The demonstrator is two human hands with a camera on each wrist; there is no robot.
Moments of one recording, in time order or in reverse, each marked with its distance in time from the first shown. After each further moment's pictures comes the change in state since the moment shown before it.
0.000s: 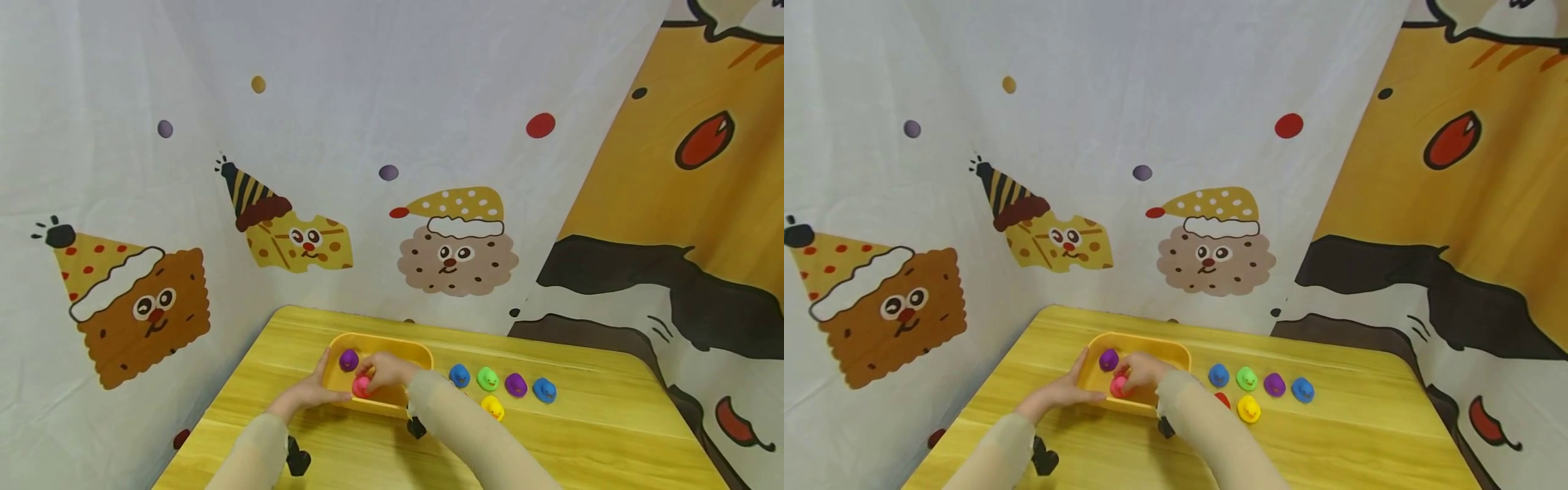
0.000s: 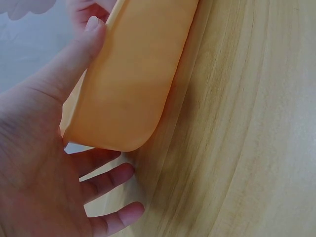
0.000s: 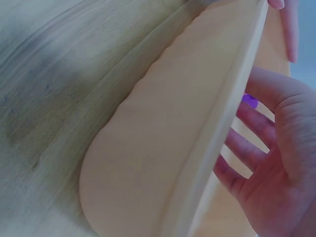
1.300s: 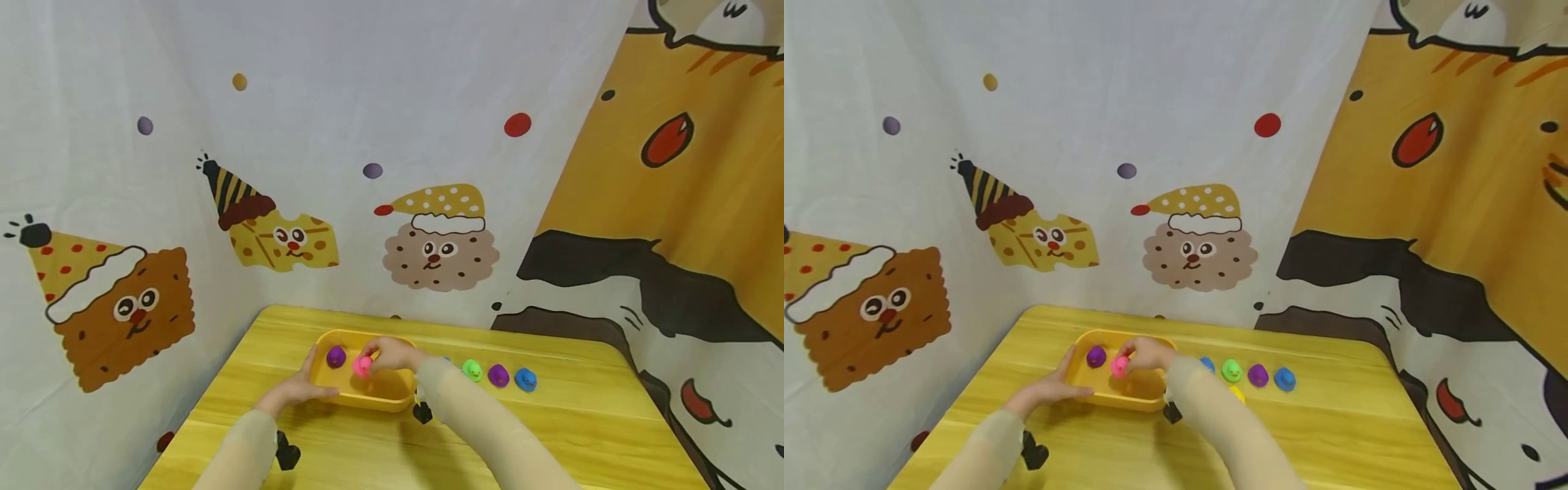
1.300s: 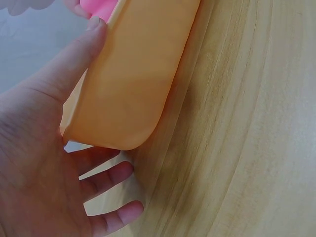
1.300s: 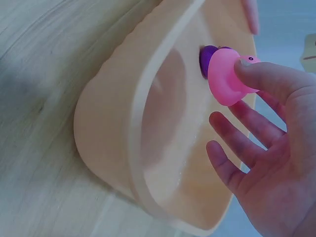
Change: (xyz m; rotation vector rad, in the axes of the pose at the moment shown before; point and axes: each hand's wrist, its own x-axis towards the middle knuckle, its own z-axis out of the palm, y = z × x) left_hand 0.008 -0.010 -0.002 0.000 -0.038 -0.007; right_hand -0.033 0.001 -0.039 0.101 0.044 0.033
